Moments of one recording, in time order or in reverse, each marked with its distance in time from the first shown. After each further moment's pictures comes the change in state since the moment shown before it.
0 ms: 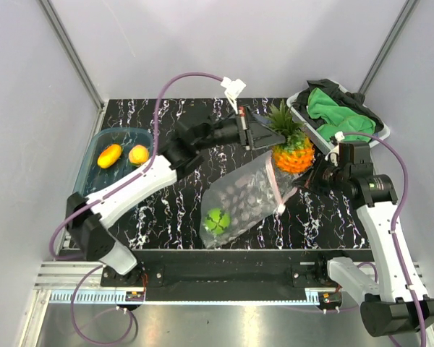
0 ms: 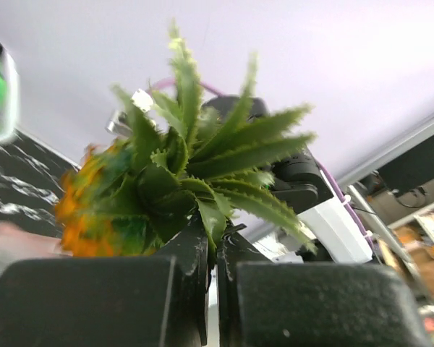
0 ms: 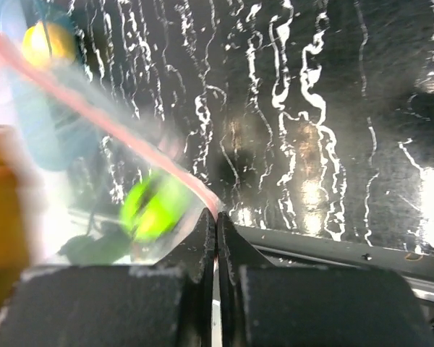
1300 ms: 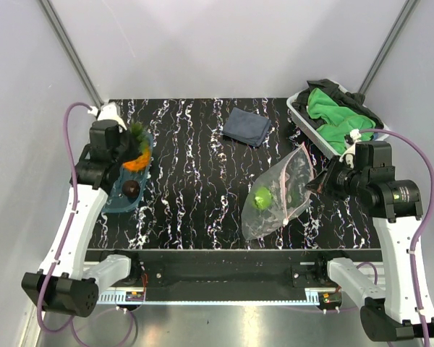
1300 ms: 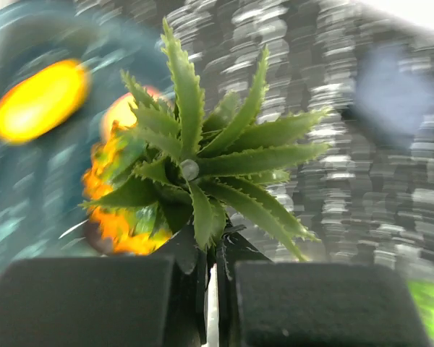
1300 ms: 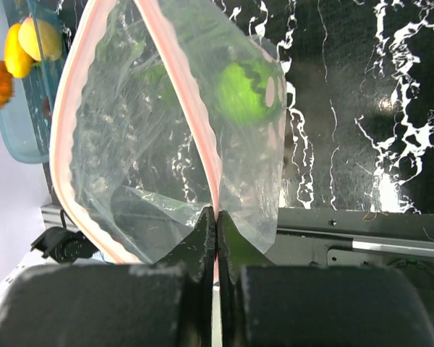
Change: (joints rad) left arm 0.678 -0.465 -0.298 -0.864 -0.684 0.543; right arm 0.000 -0.029 0.254 -0.274 0.088 -0.079
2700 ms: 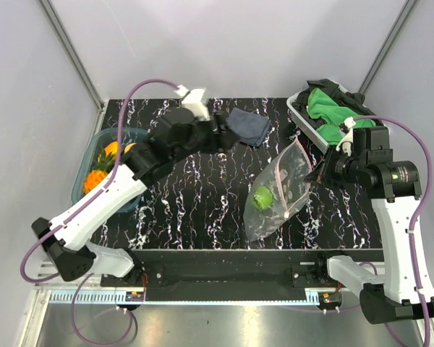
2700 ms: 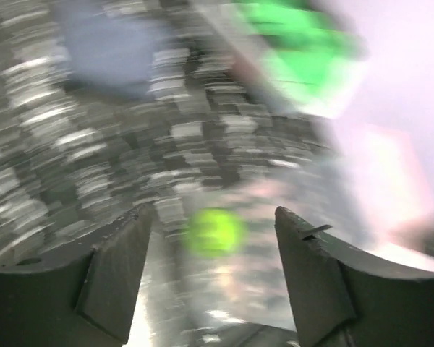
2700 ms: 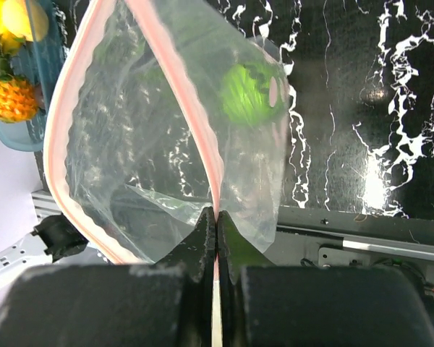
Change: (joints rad) left arm -0.599 0.261 0.281 0.102 0.010 -0.228; right arm 0.000 0.130 0.114 -0.049 -0.024 -0.069
